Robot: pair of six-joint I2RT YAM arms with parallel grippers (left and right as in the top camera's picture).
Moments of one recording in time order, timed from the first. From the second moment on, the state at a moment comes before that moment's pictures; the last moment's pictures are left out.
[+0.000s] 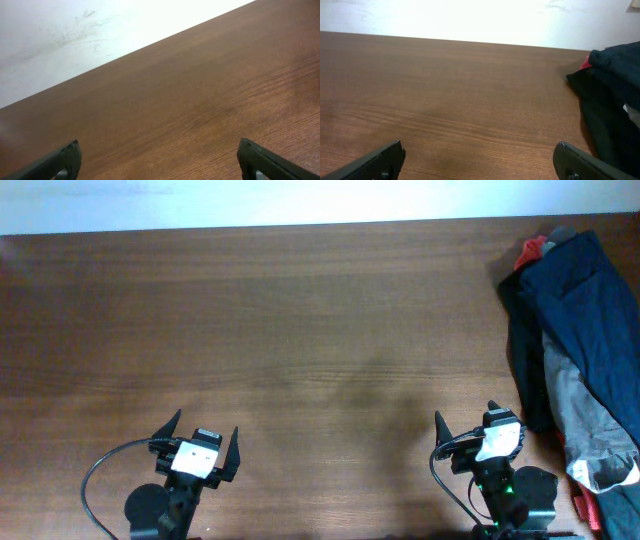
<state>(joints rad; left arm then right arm) 0.06 0.01 0.11 -0.33 0.26 0.36 -0.06 0.02 0.10 -0.31 -0.21 -0.05</state>
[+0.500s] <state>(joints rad) 0.06 0.01 0.11 -0.24 0.31 0.38 -0.06 0.02 0.10 -0.27 -0.24 -0.02</state>
